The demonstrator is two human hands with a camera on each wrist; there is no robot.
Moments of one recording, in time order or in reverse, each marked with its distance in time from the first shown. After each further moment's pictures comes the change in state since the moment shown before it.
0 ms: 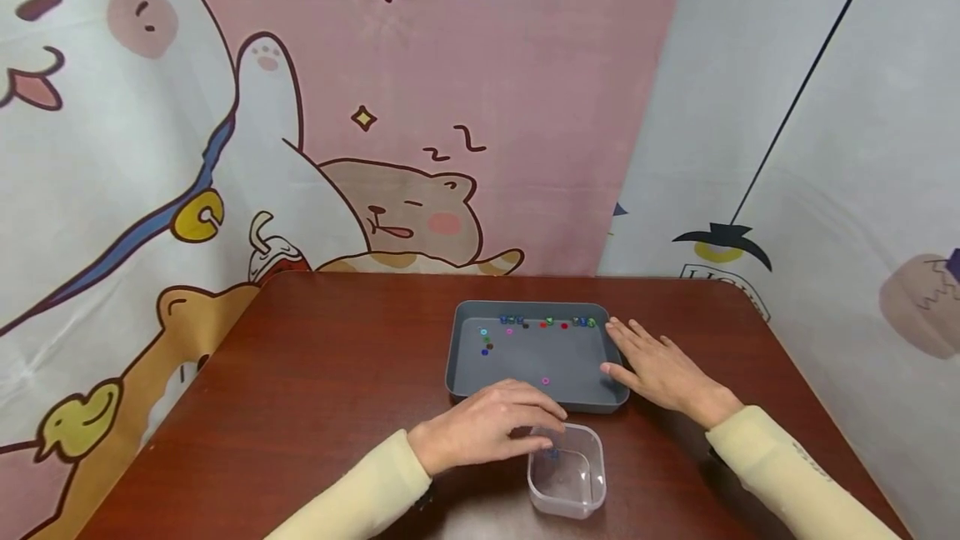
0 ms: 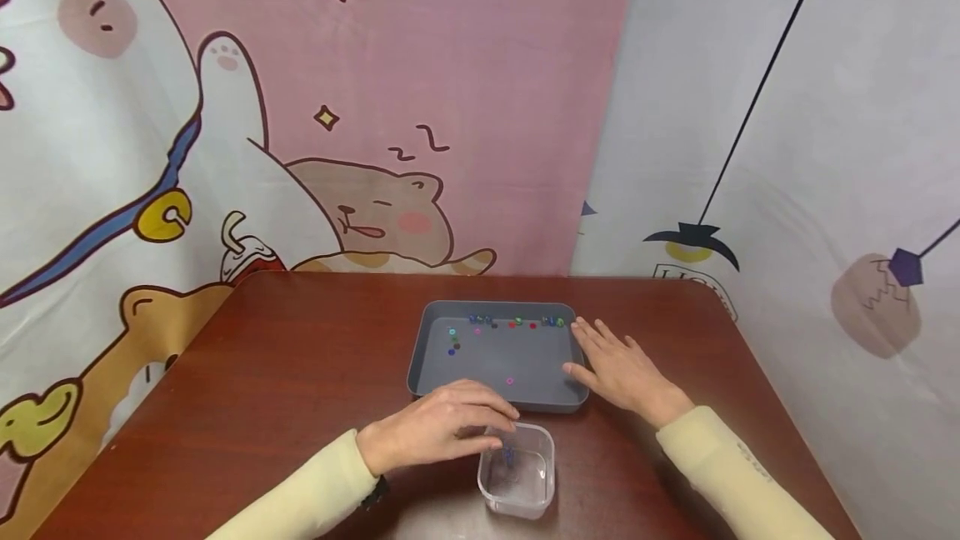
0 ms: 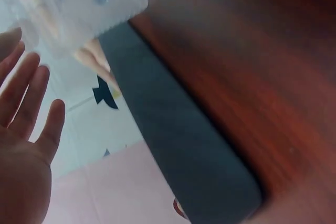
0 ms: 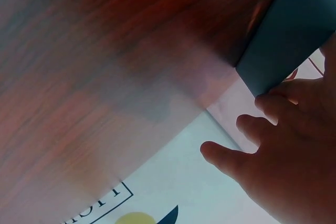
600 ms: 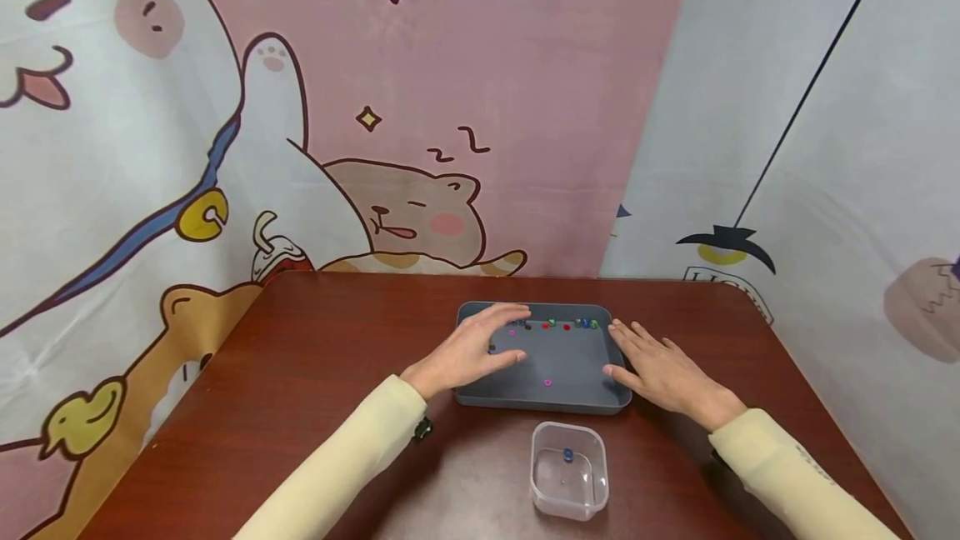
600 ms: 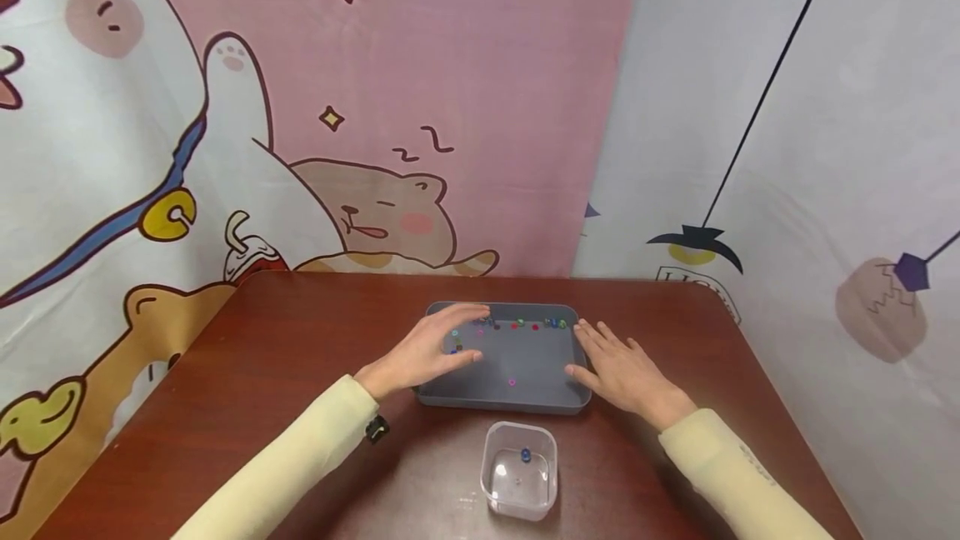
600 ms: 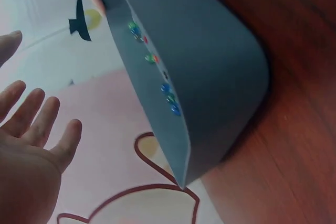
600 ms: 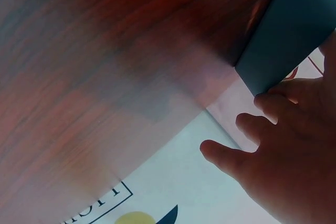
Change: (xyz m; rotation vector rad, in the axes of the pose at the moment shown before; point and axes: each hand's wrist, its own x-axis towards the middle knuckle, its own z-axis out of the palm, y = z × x) left_hand 0.008 -0.067 -0.033 -0.149 0.103 -0.448; right_hand -0.001 -0.001 -0.001 0.007 0.006 -0.021
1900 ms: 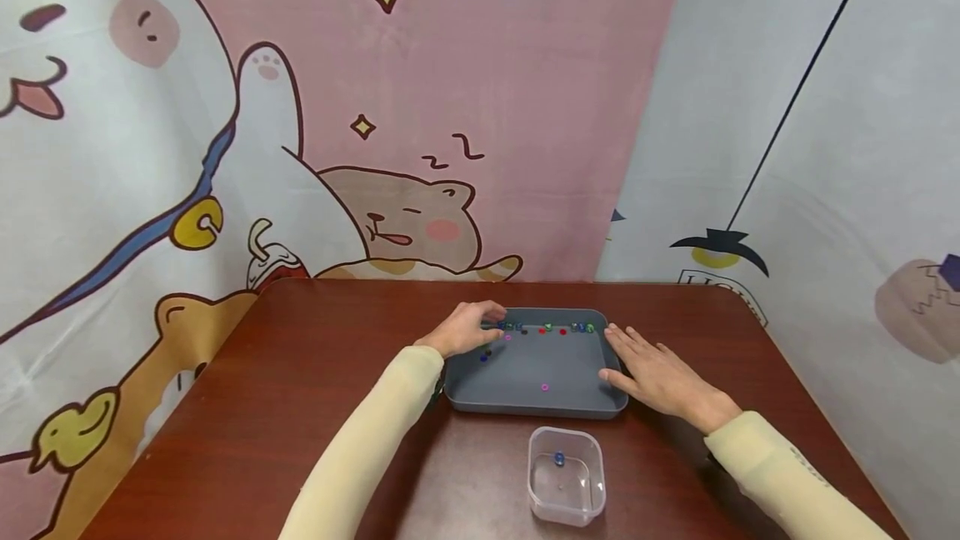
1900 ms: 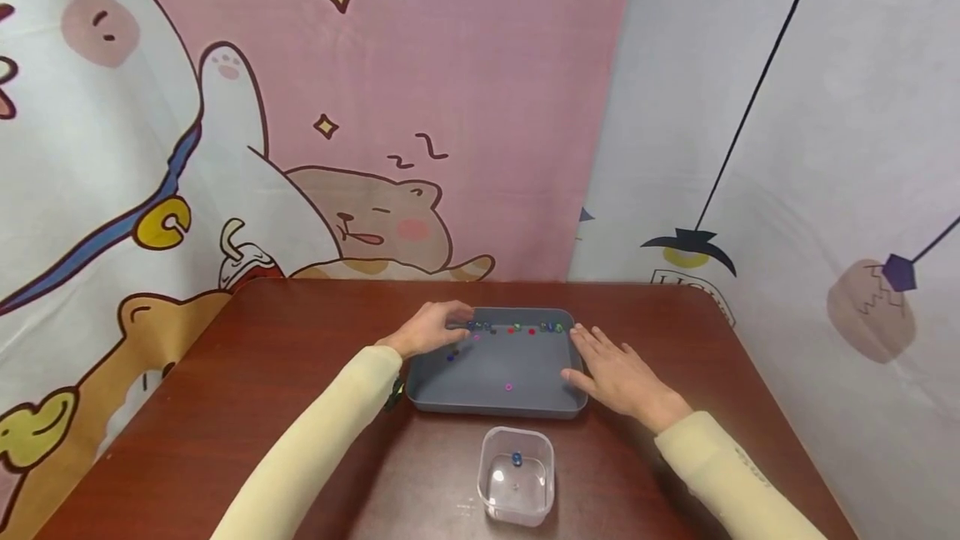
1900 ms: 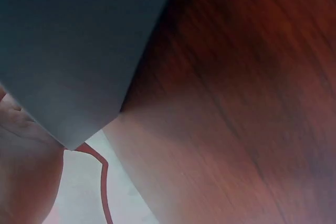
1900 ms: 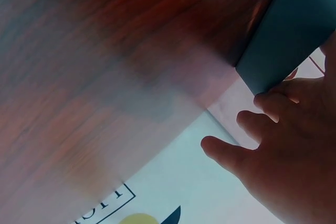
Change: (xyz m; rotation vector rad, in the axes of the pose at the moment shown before) left_hand 0.042 -0.081 0.019 -0.055 -0.118 -0.298; right_hand -0.001 0.001 0.000 0.033 -0.014 0.007
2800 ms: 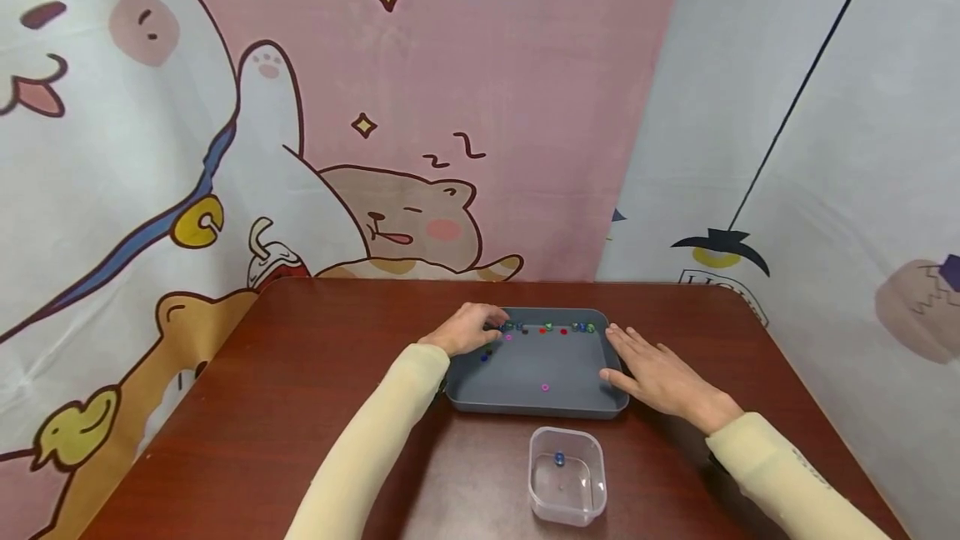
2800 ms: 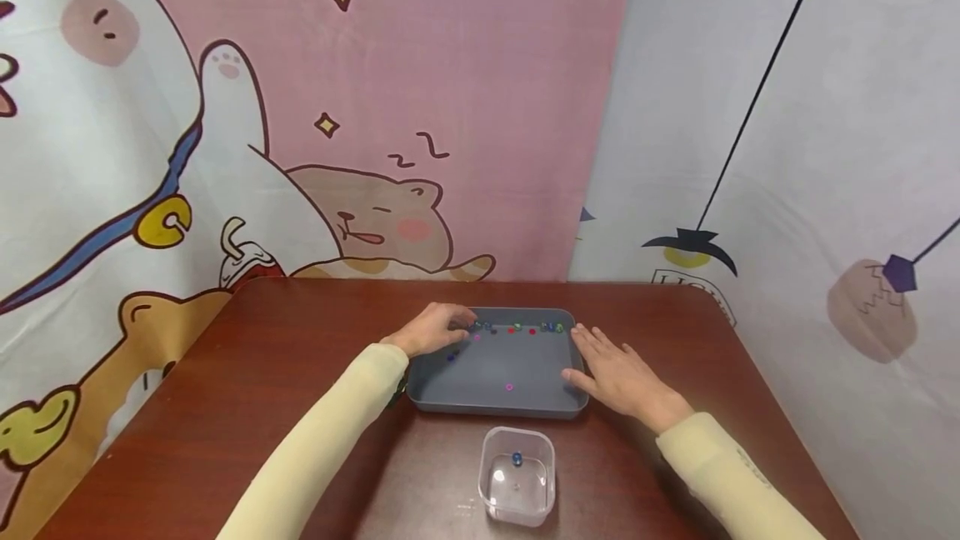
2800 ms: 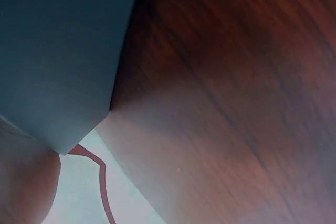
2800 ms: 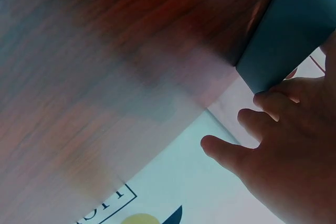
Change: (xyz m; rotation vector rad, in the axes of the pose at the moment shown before) left_hand 0.007 -0.004 0.004 0.131 -0.050 0.040; right_hand -0.002 -0.002 -0.002 0.015 -0.003 0.001
